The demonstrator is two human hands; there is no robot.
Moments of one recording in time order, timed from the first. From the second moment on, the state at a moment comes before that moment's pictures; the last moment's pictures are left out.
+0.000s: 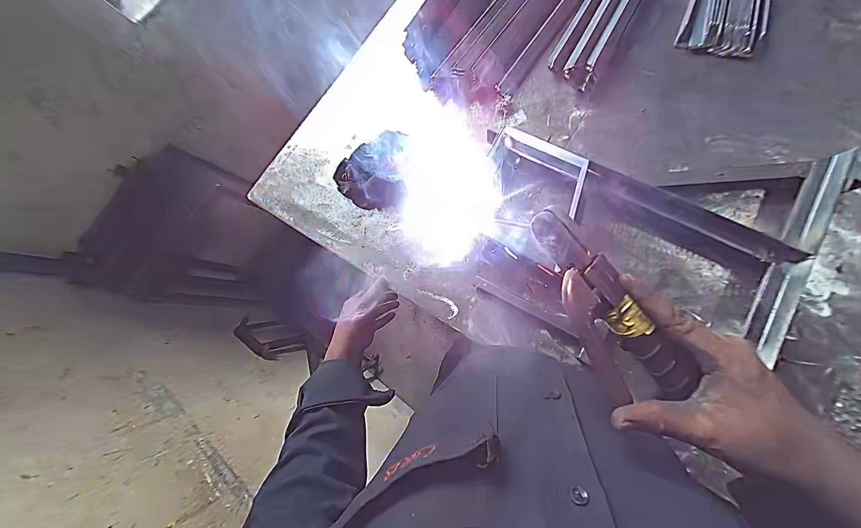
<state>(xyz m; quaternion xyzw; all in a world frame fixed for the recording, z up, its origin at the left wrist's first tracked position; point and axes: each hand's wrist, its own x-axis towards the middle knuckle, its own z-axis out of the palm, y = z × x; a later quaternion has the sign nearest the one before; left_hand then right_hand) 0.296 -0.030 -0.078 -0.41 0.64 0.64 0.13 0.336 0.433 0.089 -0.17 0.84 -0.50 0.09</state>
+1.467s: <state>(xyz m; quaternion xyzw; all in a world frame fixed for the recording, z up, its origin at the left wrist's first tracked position) 0.298 -0.031 -0.086 -0.41 0.63 0.65 0.13 0.337 0.430 0.089 -0.19 0.87 -0.44 0.07</state>
